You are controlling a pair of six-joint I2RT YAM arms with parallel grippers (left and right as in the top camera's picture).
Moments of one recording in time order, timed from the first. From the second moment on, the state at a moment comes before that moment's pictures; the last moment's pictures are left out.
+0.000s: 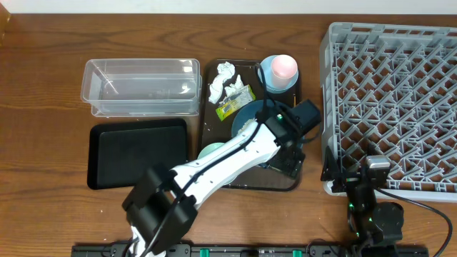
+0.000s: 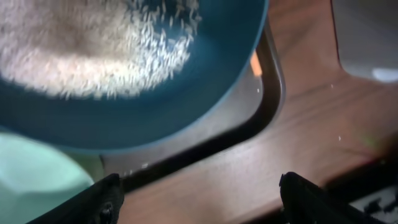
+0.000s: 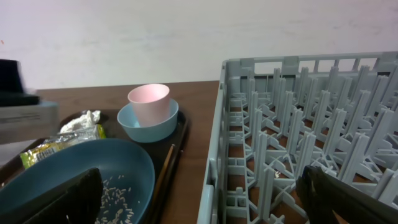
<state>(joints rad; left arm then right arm) -0.92 1.93 1.61 -1.13 0.10 -0.46 0.11 0.01 0.01 -0.07 -0.01 0.13</state>
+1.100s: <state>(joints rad) -0.89 2.02 1.61 -0.78 0.02 -0.46 0.11 0.01 0.01 -0.07 -0.01 0.13</state>
